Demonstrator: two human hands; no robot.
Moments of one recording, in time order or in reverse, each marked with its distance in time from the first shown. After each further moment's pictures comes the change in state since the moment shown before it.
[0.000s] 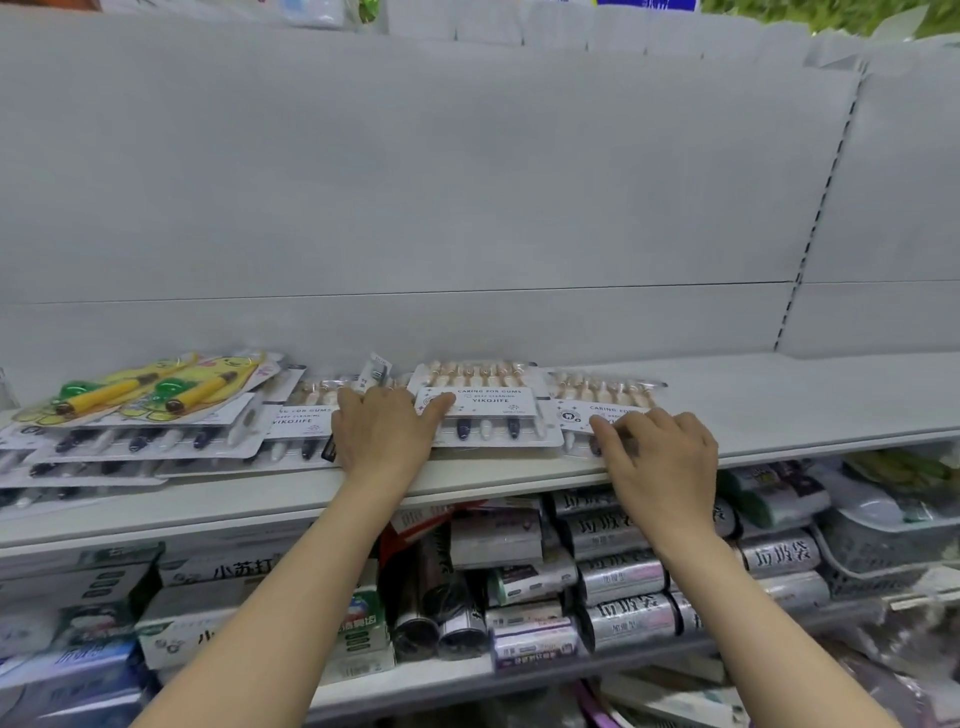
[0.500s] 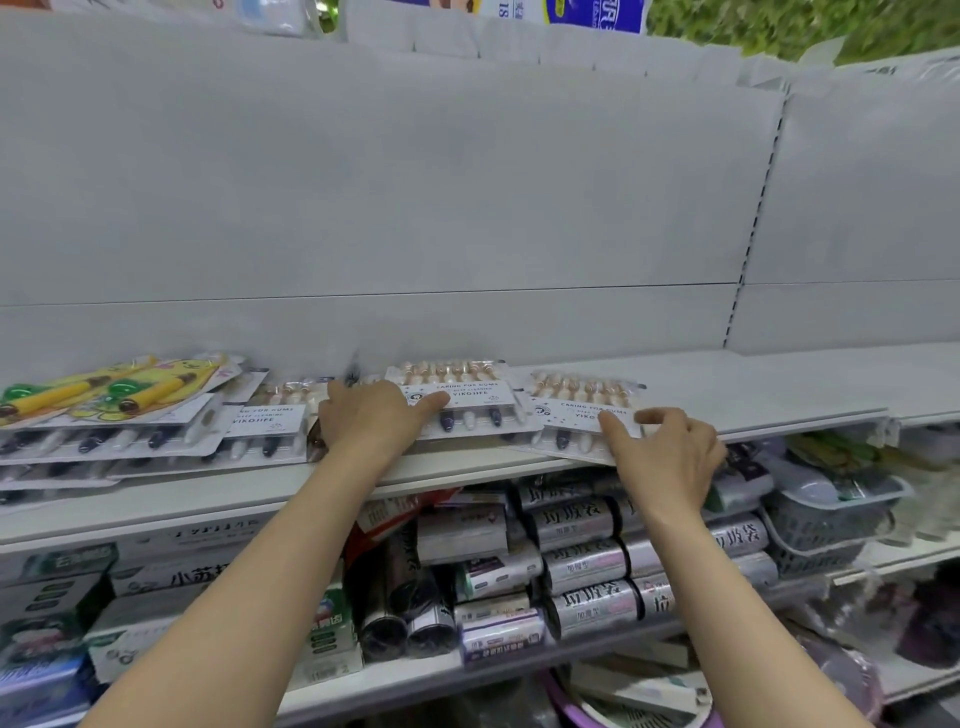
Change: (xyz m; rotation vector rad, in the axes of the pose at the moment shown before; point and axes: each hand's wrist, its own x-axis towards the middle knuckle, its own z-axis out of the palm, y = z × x) left_hand 0.000 0.024 -0.011 -0.048 -0.155 0.038; right_hand -0.001 0.016 -0.032 0.242 -0.100 0.566
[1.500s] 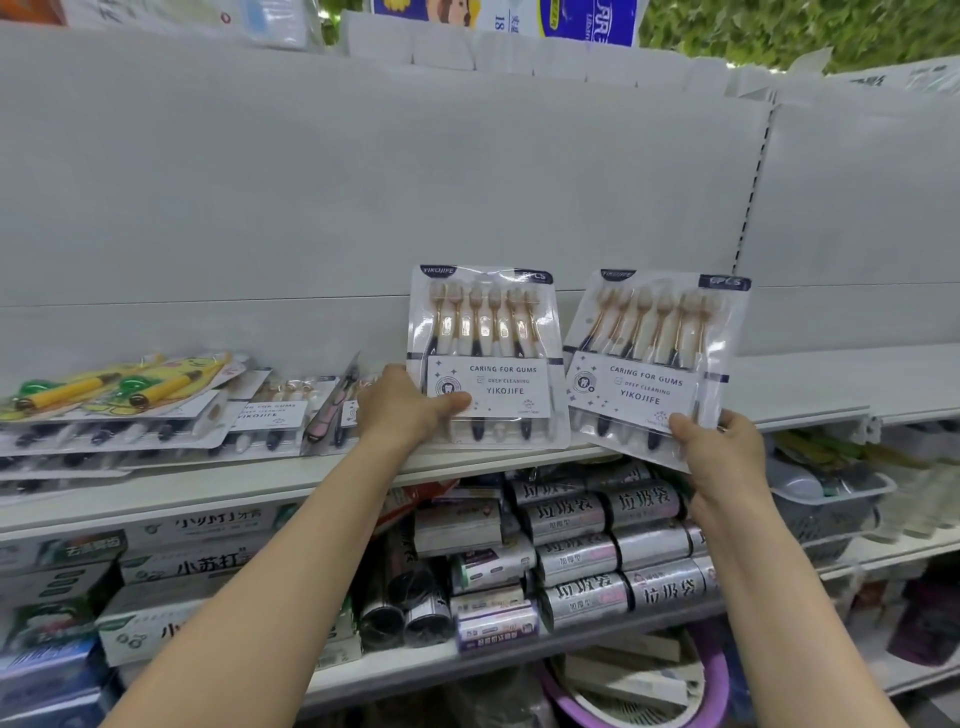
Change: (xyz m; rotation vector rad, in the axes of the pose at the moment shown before) left_hand -0.007 0.019 0.005 -0.743 -0.028 -0.052; right_hand 0.028 0.028 -0.038 0.772 -0.030 0.236
